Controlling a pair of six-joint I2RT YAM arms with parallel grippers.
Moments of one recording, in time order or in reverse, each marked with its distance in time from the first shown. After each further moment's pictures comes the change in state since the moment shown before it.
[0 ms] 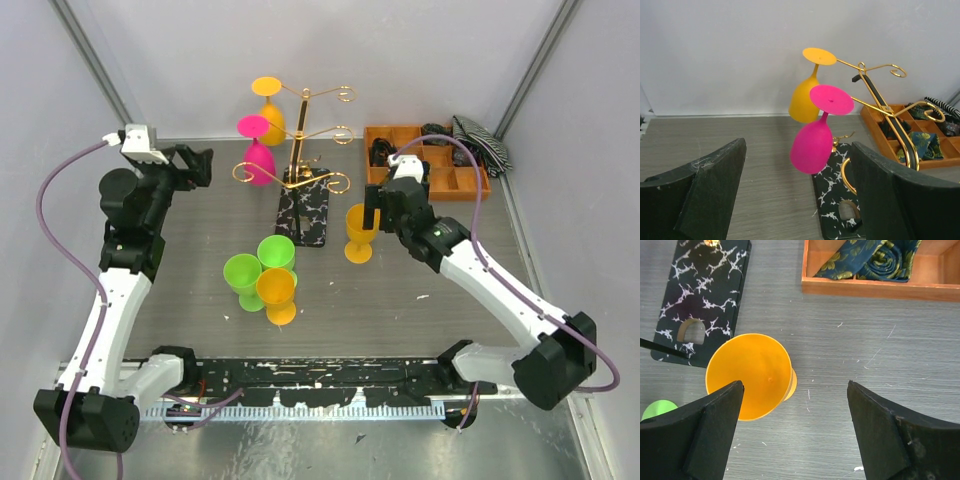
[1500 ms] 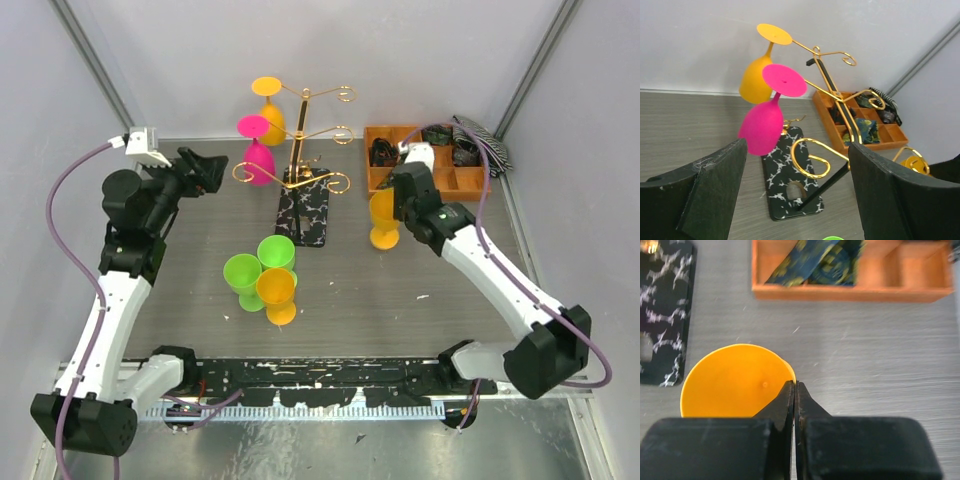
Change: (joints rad) left arm -0.024 -0.019 -0.002 -0.066 0.113 -0.193; right arm -0.098 0.106 0.070 -0.072 0.009 -0.058
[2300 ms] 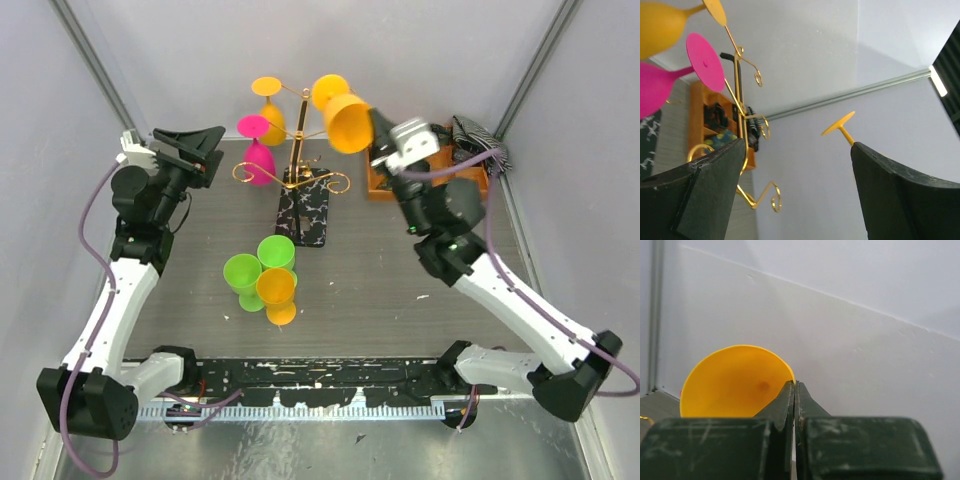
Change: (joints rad) left arm -0.007 0.084 -0.016 0.190 0.010 -0.874; right arm 0.213 -0.201 0.077 0.912 -0.164 -0.678
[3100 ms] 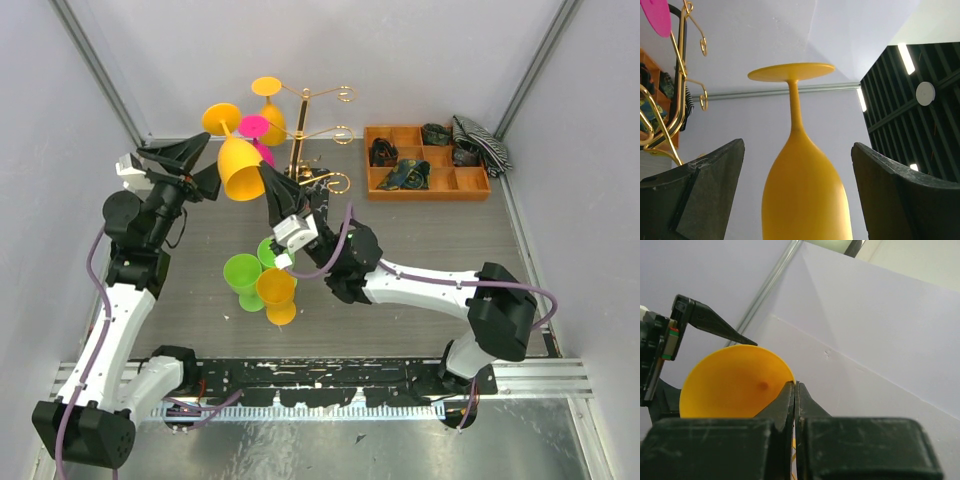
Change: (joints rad) left arm -0.016 -0.151 -0.115 0.056 0.003 -0.426; right arm 0.407 0.462 -0.132 0.853 -0.136 -0.479
